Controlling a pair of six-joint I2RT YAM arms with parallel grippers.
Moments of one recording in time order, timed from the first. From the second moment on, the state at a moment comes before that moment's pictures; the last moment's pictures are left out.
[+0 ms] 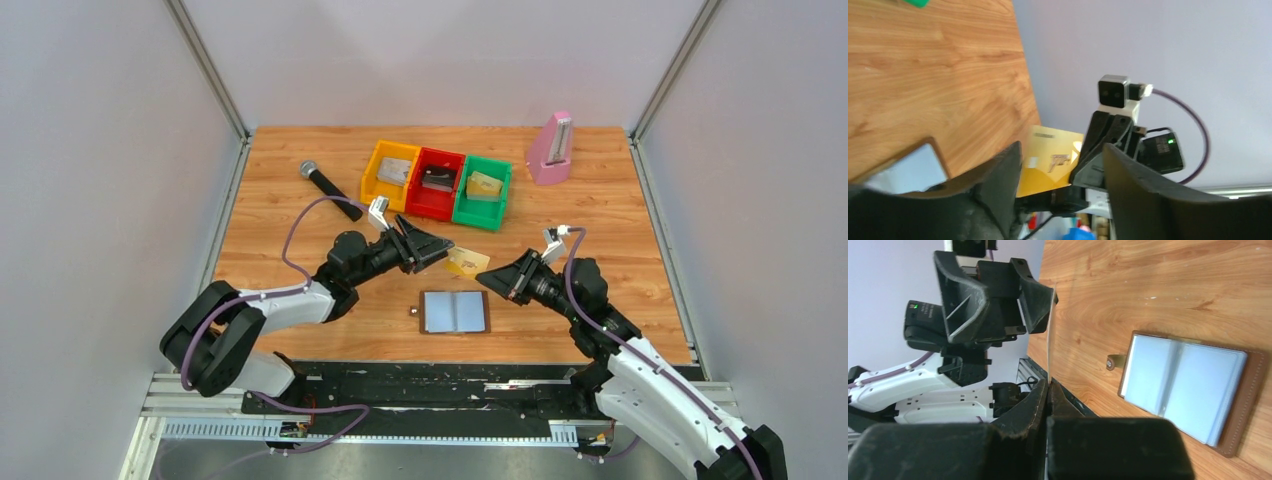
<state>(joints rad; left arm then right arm) -0.68 1.41 0.50 0.93 0.36 -1.32 0.54 0.67 0.37 0.11 -0.35 1.09</state>
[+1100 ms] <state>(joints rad) -0.68 1.12 0.98 -0.57 0.20 -0.39 0.15 1.50 1.10 -0.26 -0.43 0.52</state>
